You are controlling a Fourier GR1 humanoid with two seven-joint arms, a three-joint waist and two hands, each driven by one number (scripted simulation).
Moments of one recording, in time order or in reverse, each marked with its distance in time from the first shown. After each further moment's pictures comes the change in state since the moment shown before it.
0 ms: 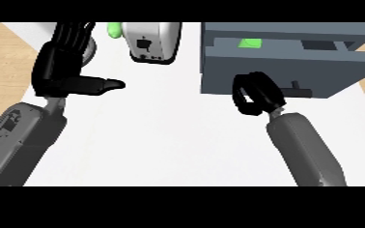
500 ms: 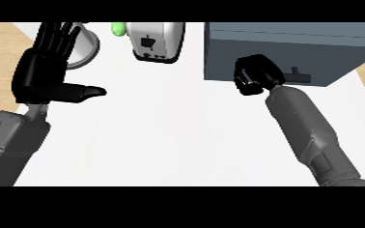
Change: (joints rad) left arm 0.075 0.040 0.069 -0.008 0.011 -0.106 -0.017; right arm -0.295 -0.006 -0.133 0.466 -0.031 -0.040 -0.147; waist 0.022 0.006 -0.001
